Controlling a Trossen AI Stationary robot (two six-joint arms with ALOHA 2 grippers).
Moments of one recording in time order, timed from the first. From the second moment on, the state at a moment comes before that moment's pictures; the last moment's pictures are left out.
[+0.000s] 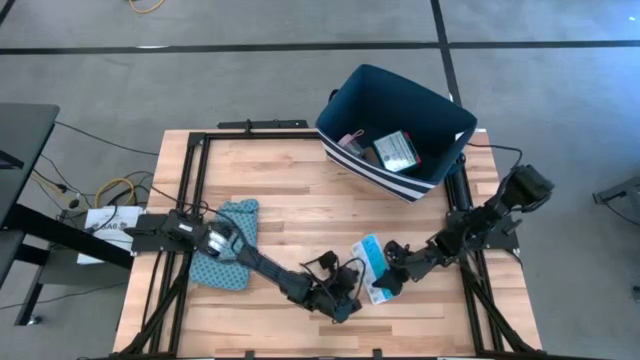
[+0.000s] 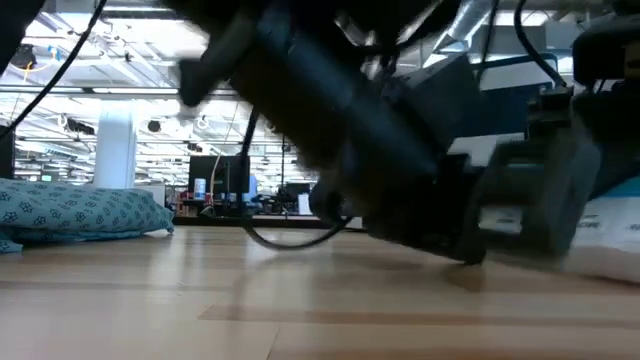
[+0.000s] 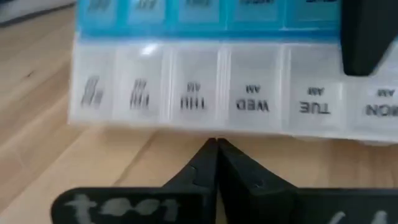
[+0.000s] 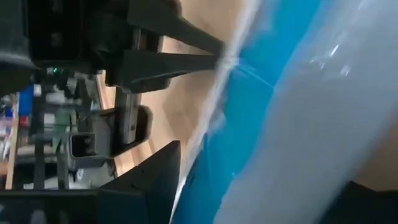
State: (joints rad) left arm -0.44 2.45 1.63 -0.08 -0.78 -0.63; right arm 0.58 1.56 0.32 0.58 0.15 1.30
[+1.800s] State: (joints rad) left arm -0.46 1.68 1.92 -1.09 -1.33 -0.37; right arm -0.52 1.08 1.00 -0.86 0.49 0.09
